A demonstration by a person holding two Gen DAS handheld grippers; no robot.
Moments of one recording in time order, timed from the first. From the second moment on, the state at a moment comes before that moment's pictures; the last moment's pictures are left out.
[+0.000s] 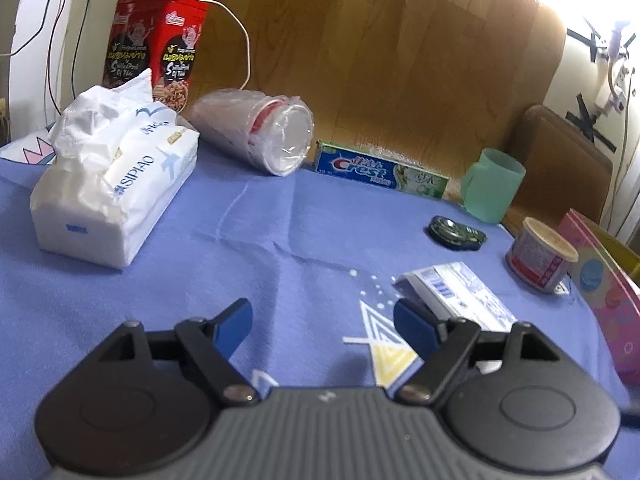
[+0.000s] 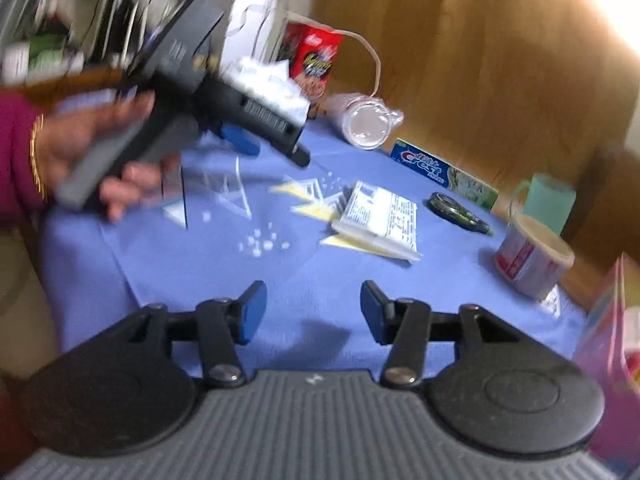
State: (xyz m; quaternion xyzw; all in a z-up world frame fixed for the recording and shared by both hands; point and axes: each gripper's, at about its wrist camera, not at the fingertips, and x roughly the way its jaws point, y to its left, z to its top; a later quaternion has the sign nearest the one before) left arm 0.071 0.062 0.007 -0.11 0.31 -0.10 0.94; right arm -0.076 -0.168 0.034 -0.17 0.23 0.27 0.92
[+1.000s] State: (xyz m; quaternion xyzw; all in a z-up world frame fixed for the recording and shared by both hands) left arm 0.064 0.007 0.010 -0.03 0.33 -0.04 0.94; right arm -0.015 -0.211 0.015 0.05 0.26 0.18 0.95
